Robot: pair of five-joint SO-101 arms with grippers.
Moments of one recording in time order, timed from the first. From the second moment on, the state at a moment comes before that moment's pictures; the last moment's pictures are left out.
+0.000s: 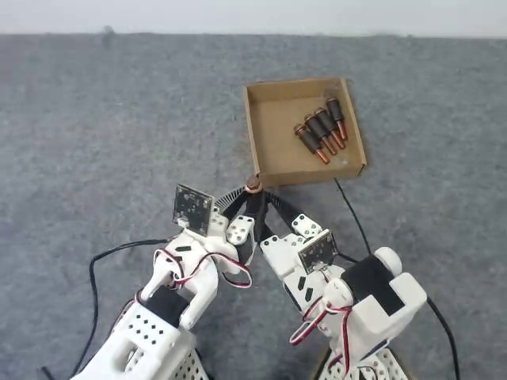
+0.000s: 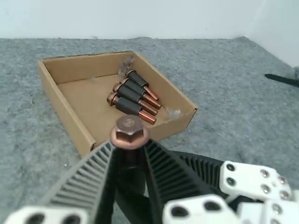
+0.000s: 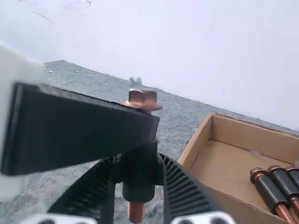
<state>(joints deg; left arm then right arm) 25.8 -73.9 95.3 11.6 18.2 -36.7 9.2 93.6 -94.0 3.4</state>
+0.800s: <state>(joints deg) 24.0 -73.3 96.8 12.3 19.9 -34.8 9.4 93.6 -94.2 3.4</state>
